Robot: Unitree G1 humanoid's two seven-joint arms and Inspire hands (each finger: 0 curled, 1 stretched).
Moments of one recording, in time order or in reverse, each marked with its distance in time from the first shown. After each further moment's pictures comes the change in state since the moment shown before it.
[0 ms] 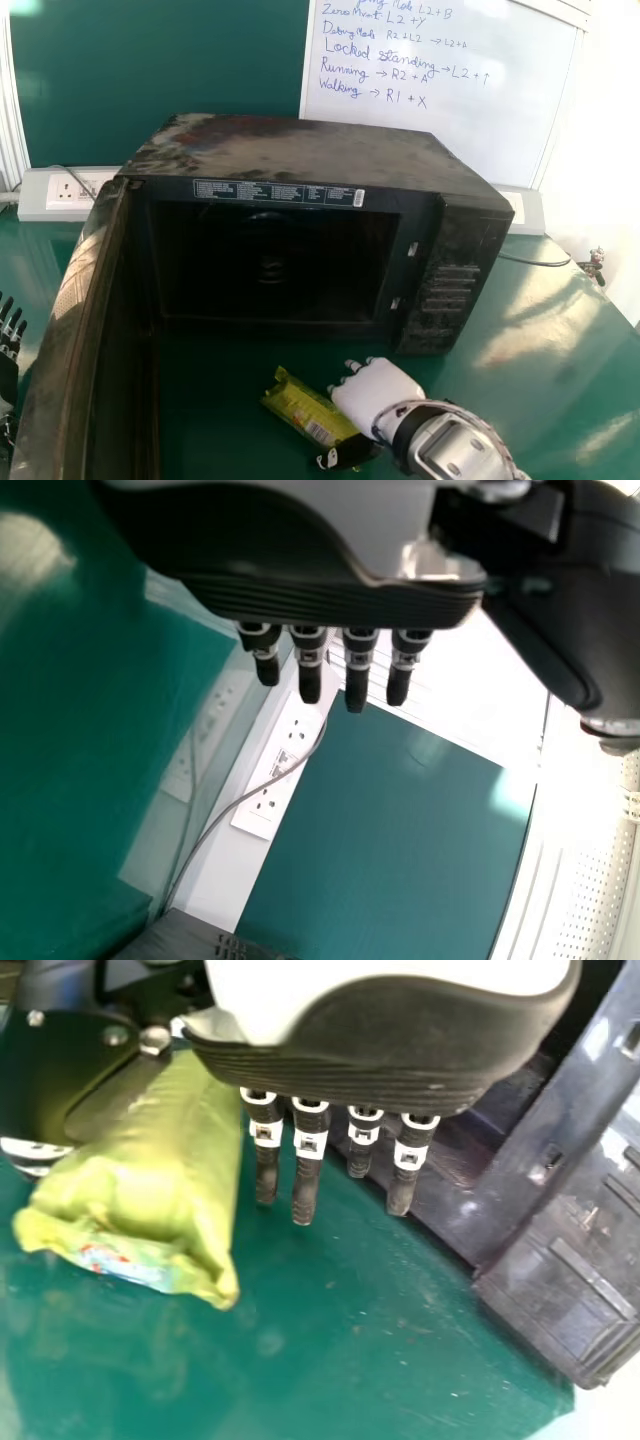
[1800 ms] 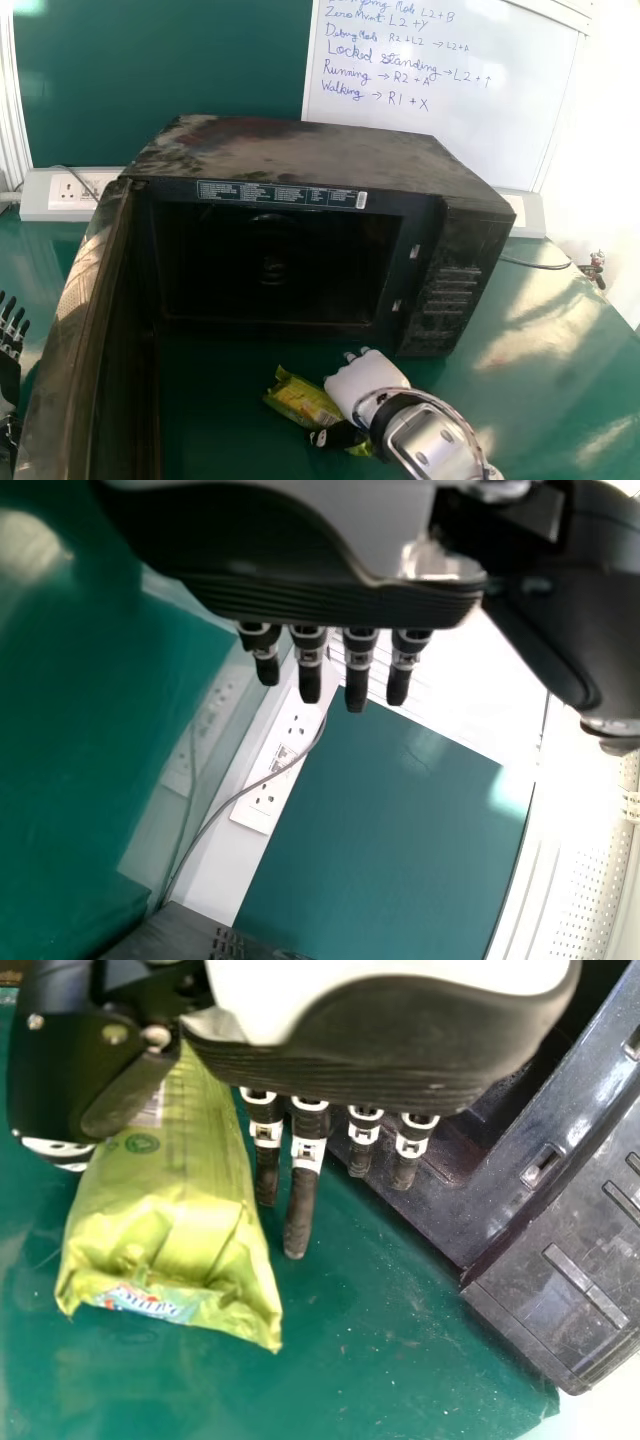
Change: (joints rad) left arm 0.008 -0.009 0.000 -0.025 0.000 0.013 0.000; right arm -0.064 0.110 0.059 0.069 -0.133 0.043 0.084
